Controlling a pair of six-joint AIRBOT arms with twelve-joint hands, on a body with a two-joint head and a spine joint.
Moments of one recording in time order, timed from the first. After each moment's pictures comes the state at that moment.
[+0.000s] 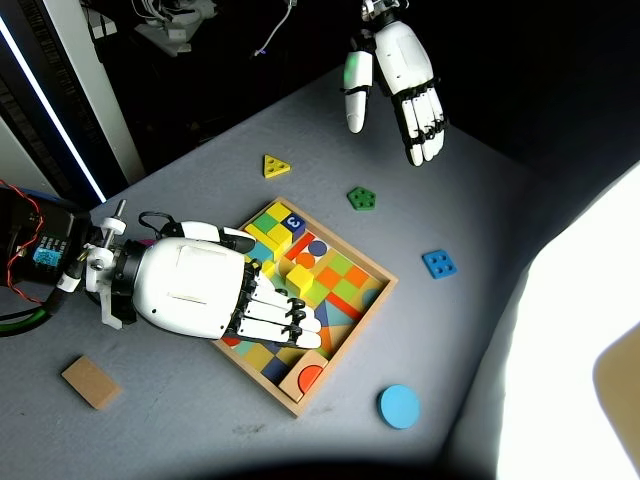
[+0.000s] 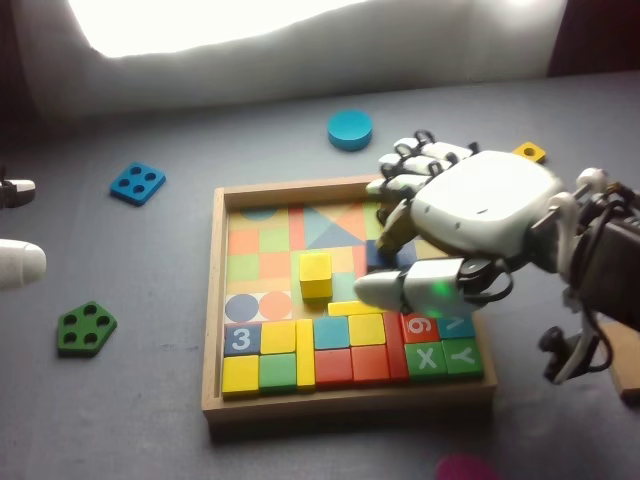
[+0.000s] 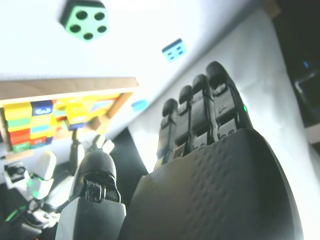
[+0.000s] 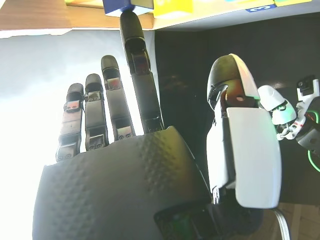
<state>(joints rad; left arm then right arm) 0.94 -0.52 0.89 -0.45 -0.36 0.94 -0.49 -1.21 1.07 0.69 0.45 -1.71</state>
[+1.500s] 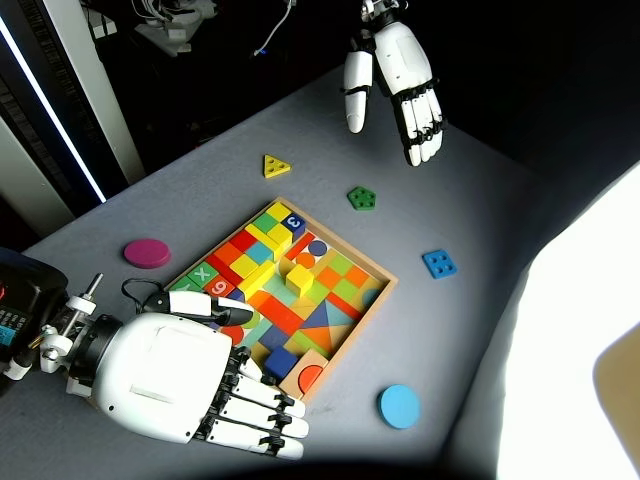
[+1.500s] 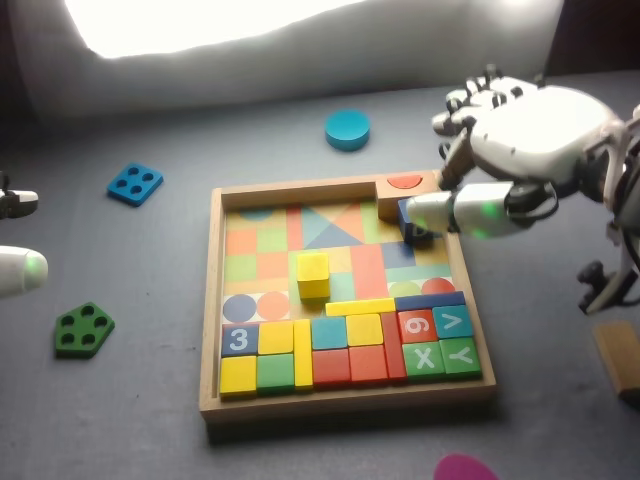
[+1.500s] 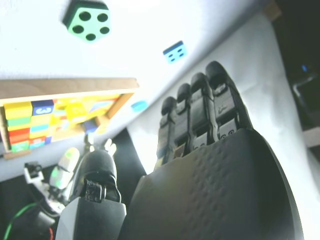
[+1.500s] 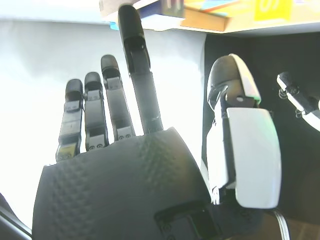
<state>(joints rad) 0.95 -0.52 0.89 -0.42 -0.37 0.90 -0.44 -1.20 1.20 0.70 0.44 -1.67</state>
